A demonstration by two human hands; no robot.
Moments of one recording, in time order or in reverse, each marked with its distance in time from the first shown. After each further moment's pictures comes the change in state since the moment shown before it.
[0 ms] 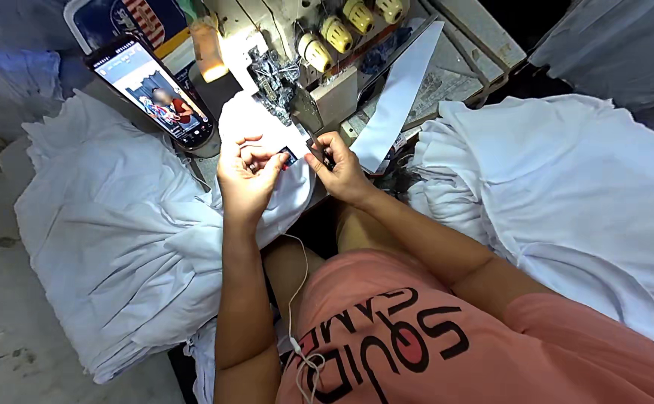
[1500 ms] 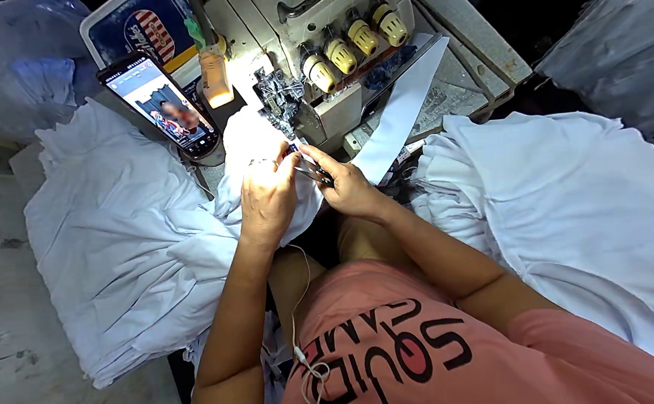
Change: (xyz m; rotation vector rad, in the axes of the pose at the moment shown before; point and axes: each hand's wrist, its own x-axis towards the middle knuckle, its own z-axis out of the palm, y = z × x) left_hand 0.002 0.004 0.016 0.903 -0.171 0.331; right_hand 0.010 -0.028 -0.022 -0.184 -0.350 0.056
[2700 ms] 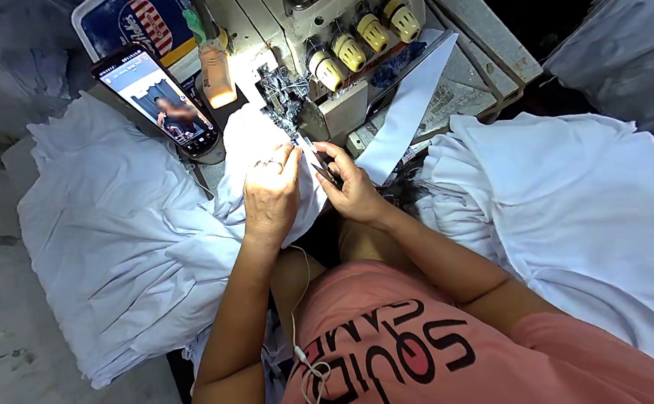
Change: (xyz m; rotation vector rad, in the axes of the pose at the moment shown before) left_hand -0.001 -0.004 0.011 0.091 0.063 0.037; right_hand -0.006 0.004 0.010 0.146 0.163 0.014
